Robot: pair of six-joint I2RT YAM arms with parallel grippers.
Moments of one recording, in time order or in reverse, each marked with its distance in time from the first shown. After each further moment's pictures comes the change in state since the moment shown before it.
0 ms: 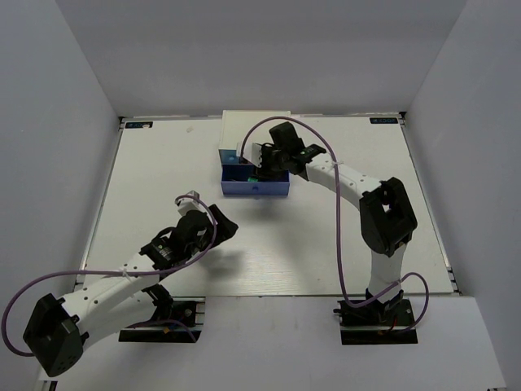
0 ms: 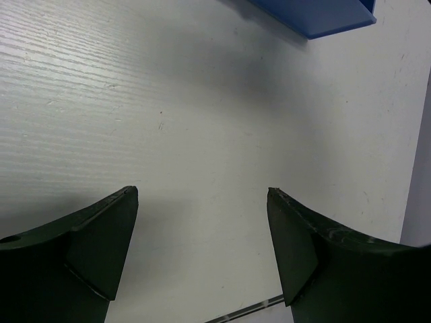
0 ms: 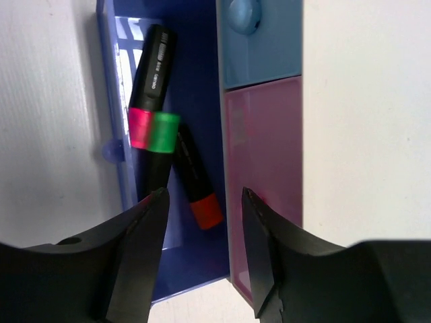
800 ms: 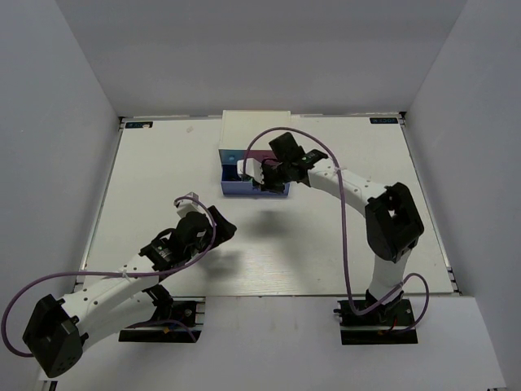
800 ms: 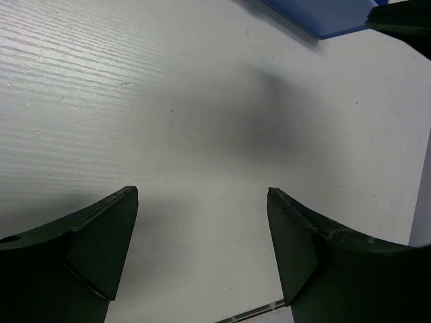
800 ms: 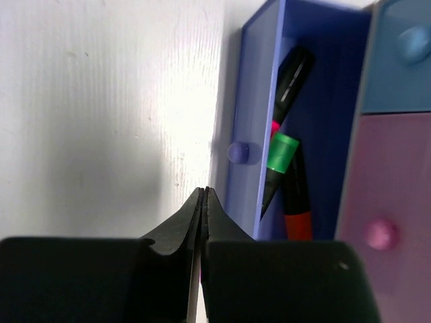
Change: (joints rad) left arm 0.000 -0.010 -0.015 -0.012 -0.014 0.000; right arm 0.029 -0.085 -0.076 -0.179 -0.201 -0.019
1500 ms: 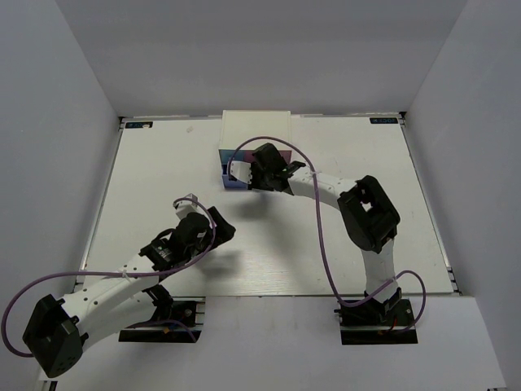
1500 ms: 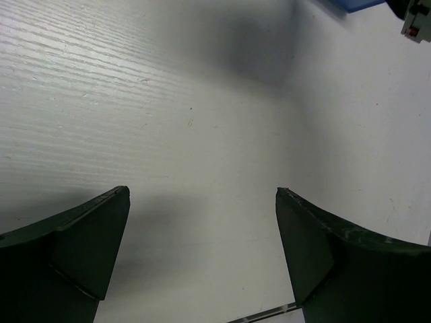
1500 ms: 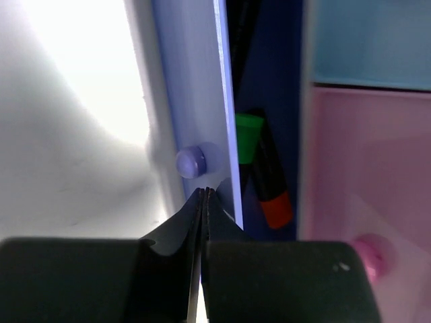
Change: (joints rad) left arm 0.000 0.000 0.000 -0.038 -0.021 0.002; right arm 0.069 0.189 0.005 0.267 0.448 0.077
